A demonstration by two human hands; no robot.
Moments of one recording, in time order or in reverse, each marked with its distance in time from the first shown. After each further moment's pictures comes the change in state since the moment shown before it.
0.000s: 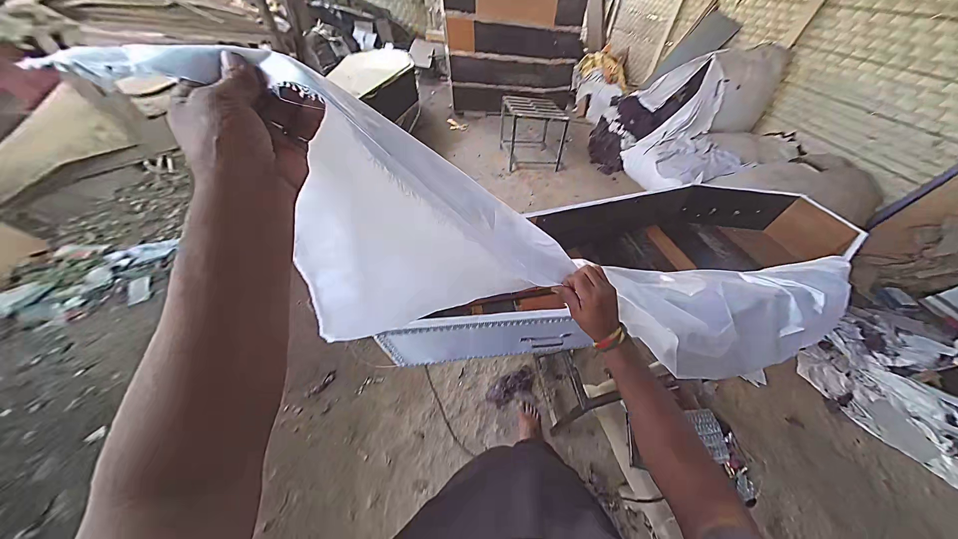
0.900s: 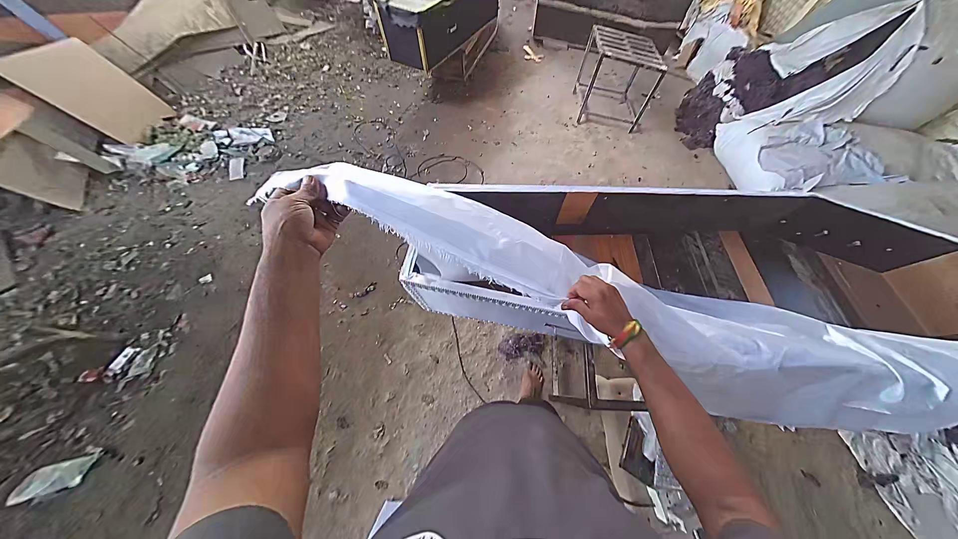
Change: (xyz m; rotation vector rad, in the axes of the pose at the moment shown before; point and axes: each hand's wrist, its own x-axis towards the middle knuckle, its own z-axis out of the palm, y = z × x) left_hand 0.004 -0.122 -0.223 0.309 0.435 -0.318; right_hand -0.002 0.048 0.090 0.361 -0.856 0.036
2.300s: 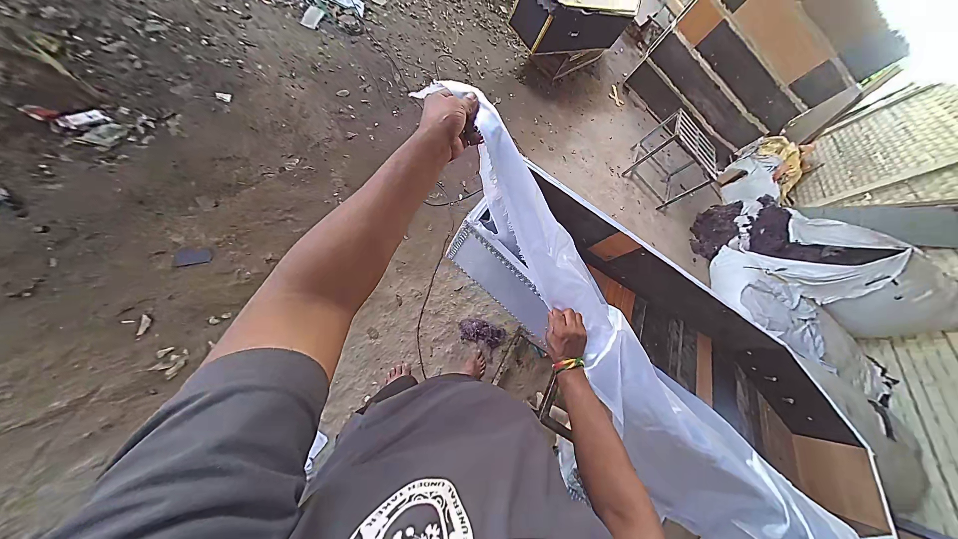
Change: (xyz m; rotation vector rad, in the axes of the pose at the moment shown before) left_hand 0.017 0.006 -0.019 -0.140 -0.012 -0.148; right_hand -0.002 -0.035 0.147 -0.571 0.351 -0.115
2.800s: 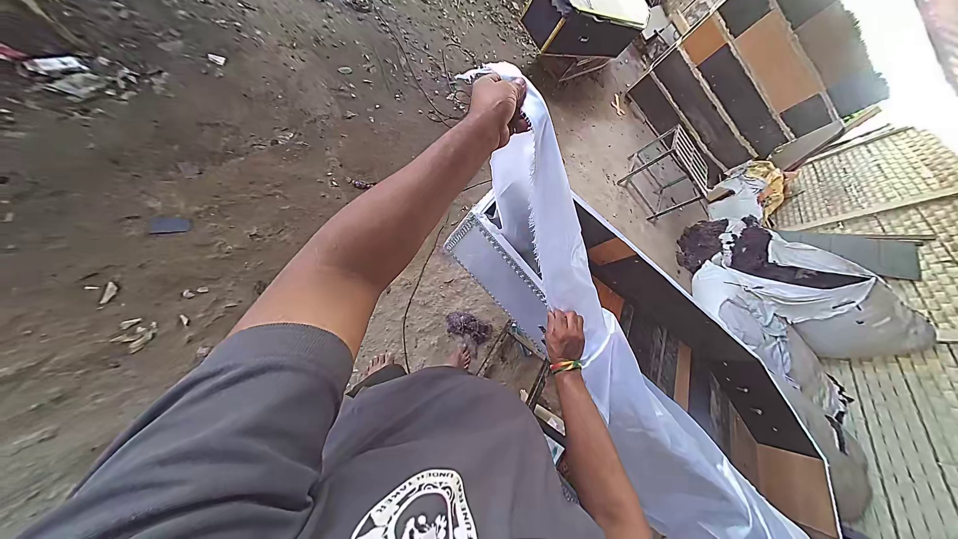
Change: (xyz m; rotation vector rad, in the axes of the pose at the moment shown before) left_hand -0.016 0.008 0.040 -0.102 -0.033 0.008; right_hand -0.003 0.009 -0.005 -0.044 0.031 -0.041
